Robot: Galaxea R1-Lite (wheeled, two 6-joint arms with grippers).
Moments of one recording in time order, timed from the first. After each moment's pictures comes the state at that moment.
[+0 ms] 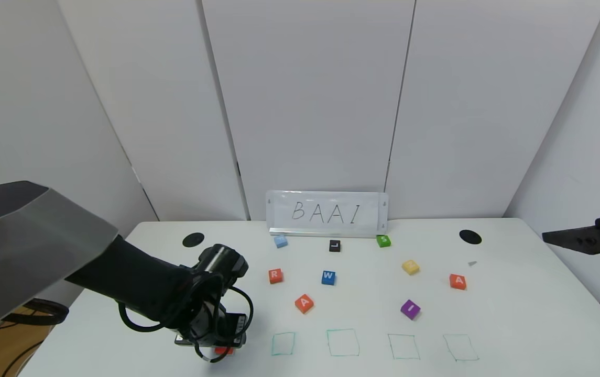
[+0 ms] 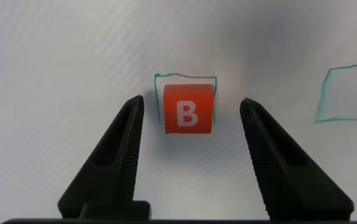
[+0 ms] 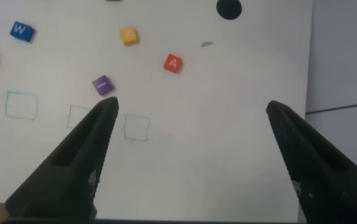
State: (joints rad) left arm -0.39 2.07 -0.92 0.10 0.13 -0.35; right arm 0.12 1.34 -1.12 0.44 -0.07 -0.05
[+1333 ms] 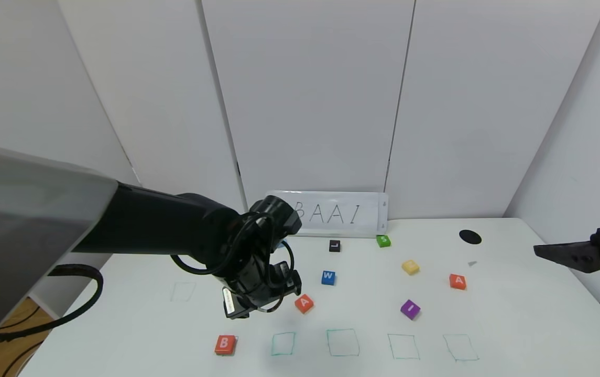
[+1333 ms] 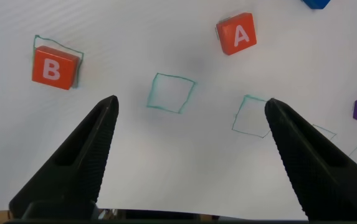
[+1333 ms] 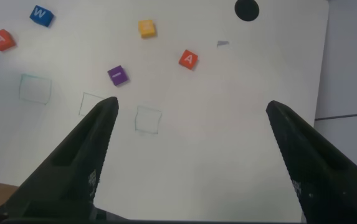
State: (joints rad) left arm -0.58 2.08 -1.40 0.51 0.12 -0.98; right arm 0.24 1.29 -1.07 0.43 -0.11 -0.04
